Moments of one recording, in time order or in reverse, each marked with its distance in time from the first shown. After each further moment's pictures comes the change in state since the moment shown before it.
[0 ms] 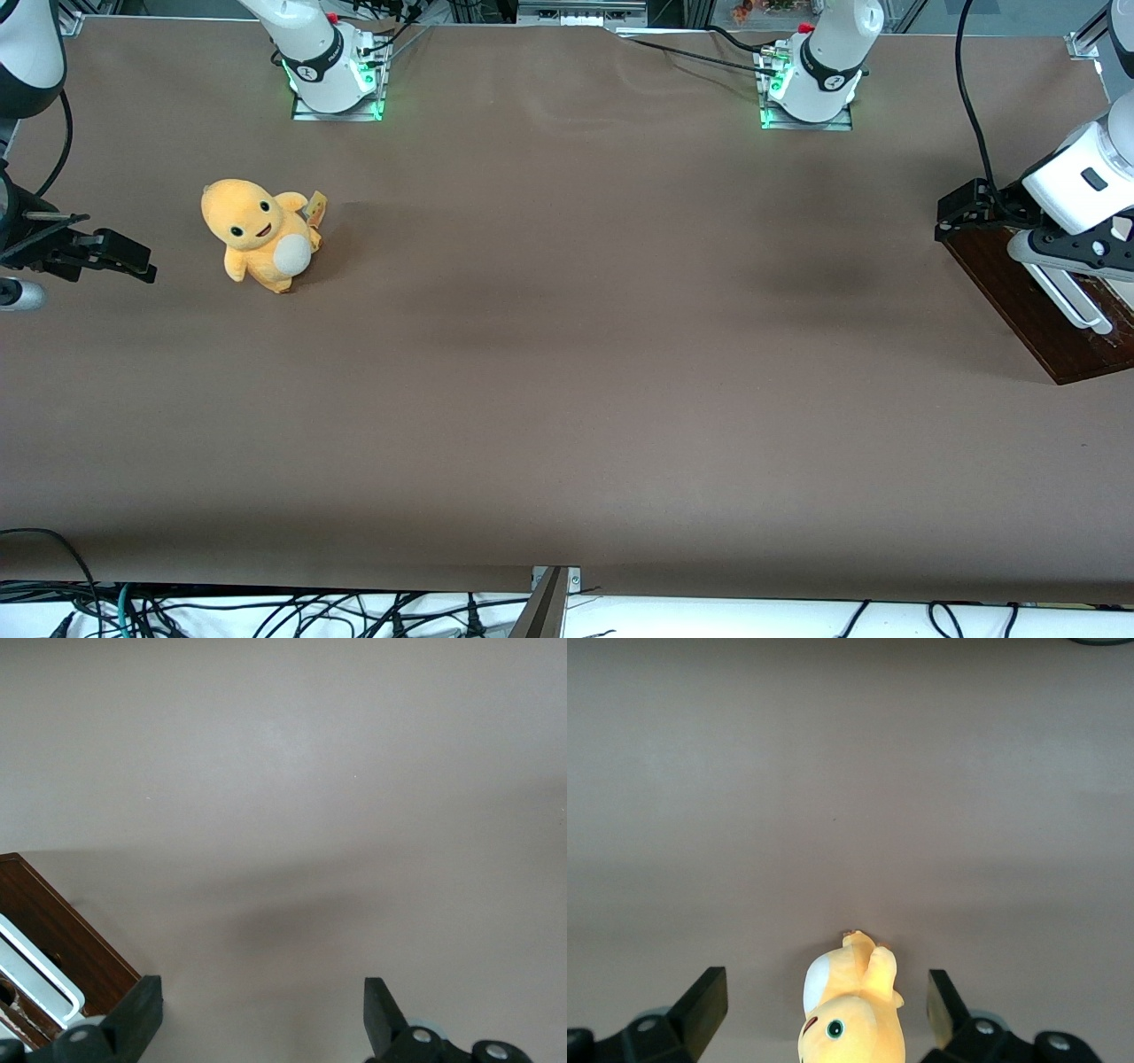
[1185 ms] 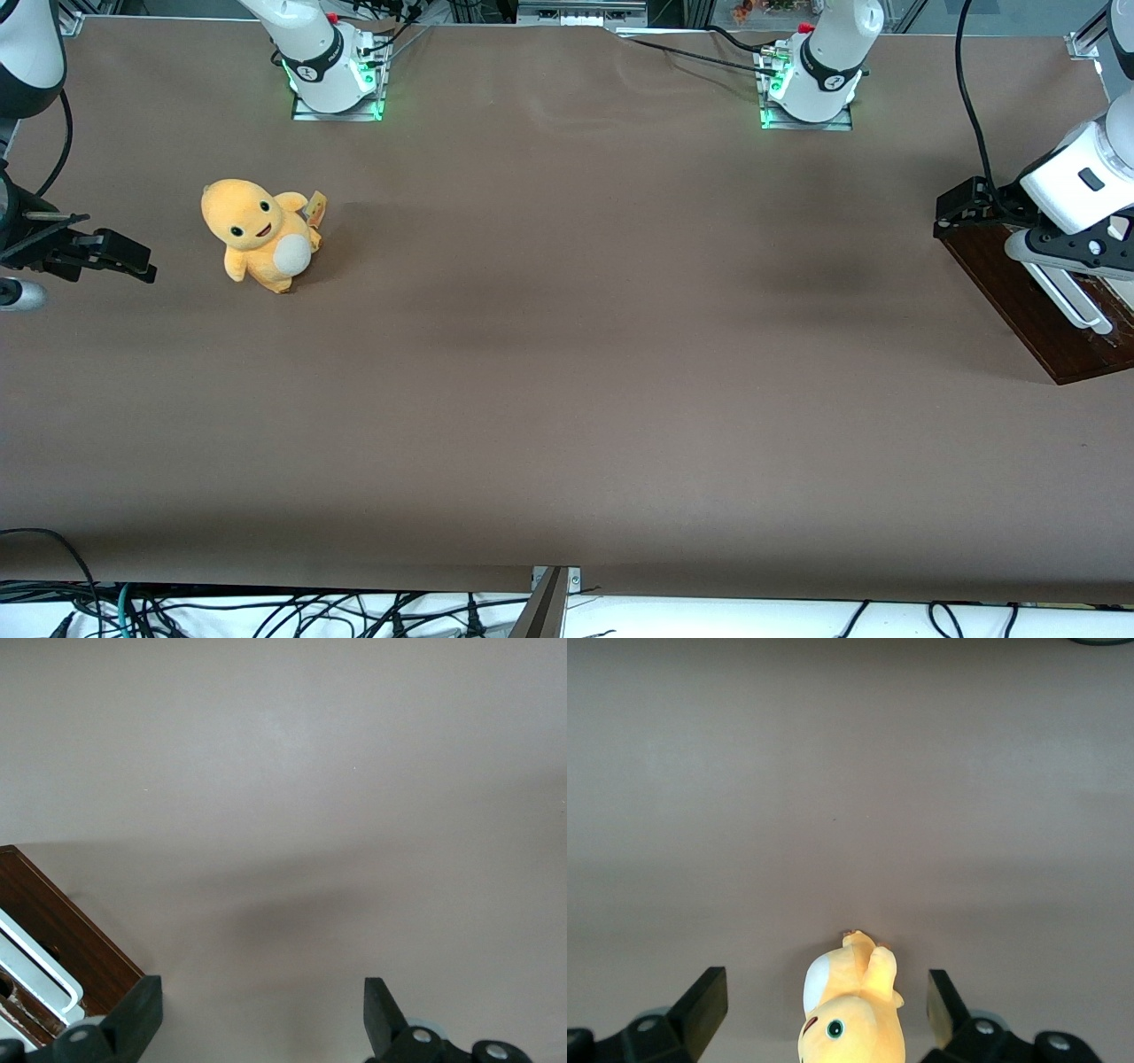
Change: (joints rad) arm 0.000 0.000 0.000 -0.001 0.000 -0.018 0.000
